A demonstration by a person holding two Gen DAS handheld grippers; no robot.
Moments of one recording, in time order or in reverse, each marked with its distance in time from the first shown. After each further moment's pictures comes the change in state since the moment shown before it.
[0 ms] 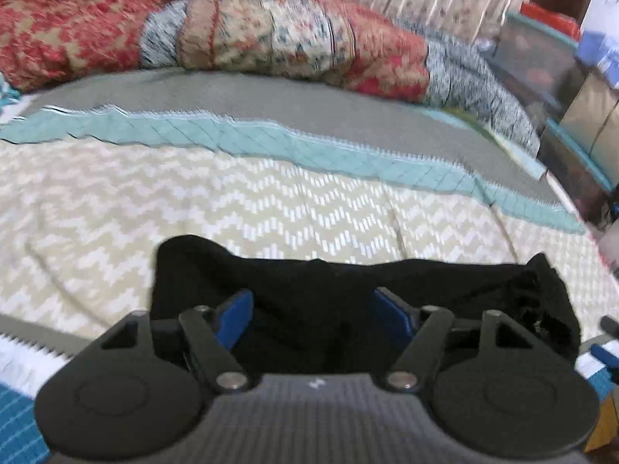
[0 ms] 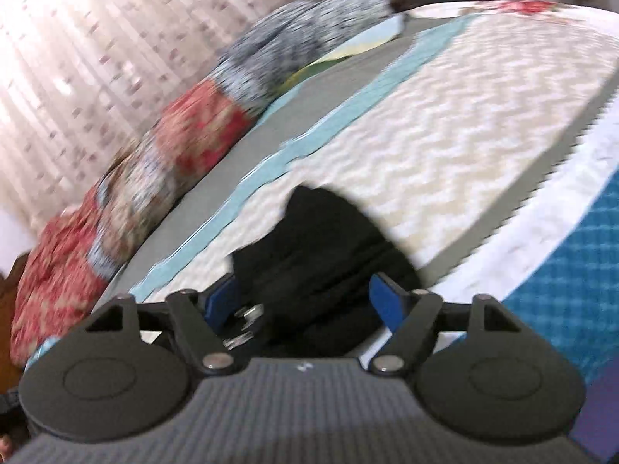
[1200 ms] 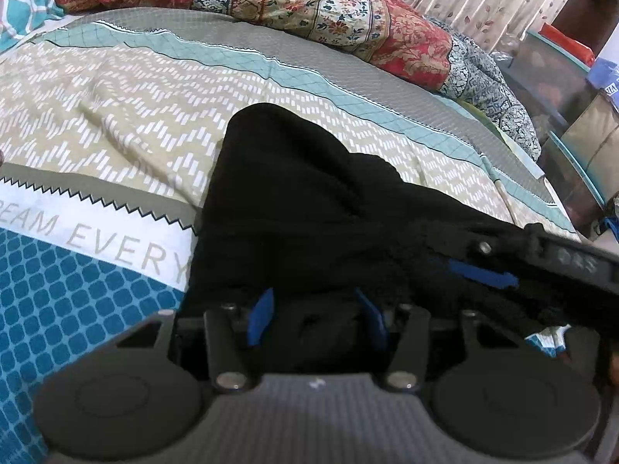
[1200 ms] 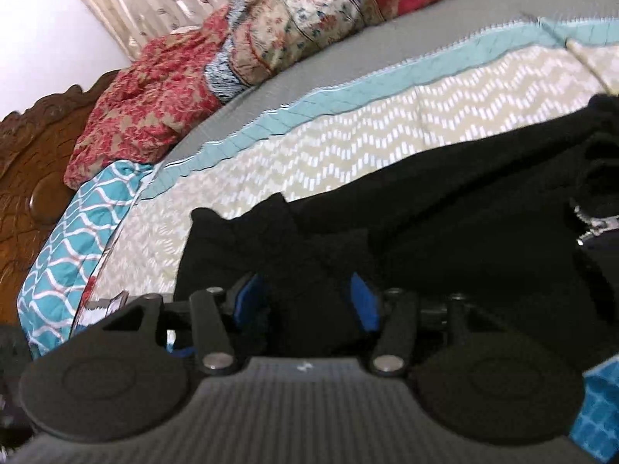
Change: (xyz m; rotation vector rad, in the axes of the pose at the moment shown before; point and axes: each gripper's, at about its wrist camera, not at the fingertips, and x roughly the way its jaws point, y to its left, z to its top) left arm -0.034 0.054 -0.082 -0.153 0.012 -0.059; right arm 0.084 0.194 -0.131 -0.383 0.395 0.280
